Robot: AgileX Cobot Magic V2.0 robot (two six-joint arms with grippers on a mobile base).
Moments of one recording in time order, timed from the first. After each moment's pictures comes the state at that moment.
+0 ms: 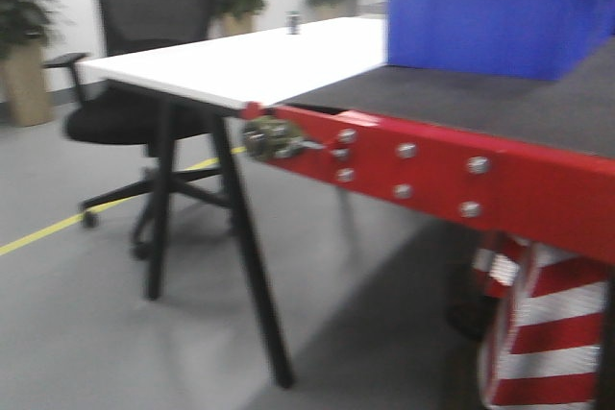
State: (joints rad) left arm -0.13 -0.01 0.03 -0.07 0.06 0.03; right arm 0.29 0.13 -0.46 -0.06 0.44 0.00
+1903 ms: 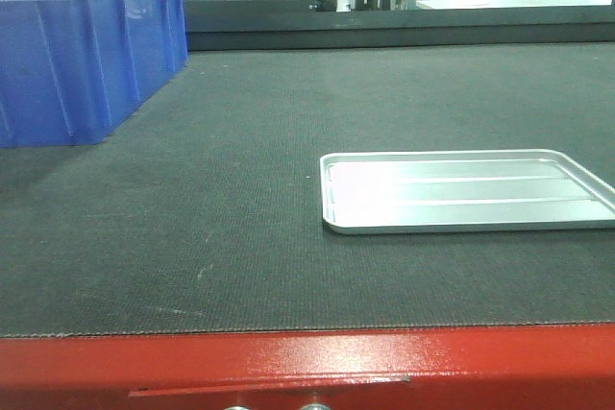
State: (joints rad) left arm -0.13 -0.01 0.03 -0.07 0.06 0.03; right arm 0.29 0.13 -0.46 -0.06 0.44 0.00
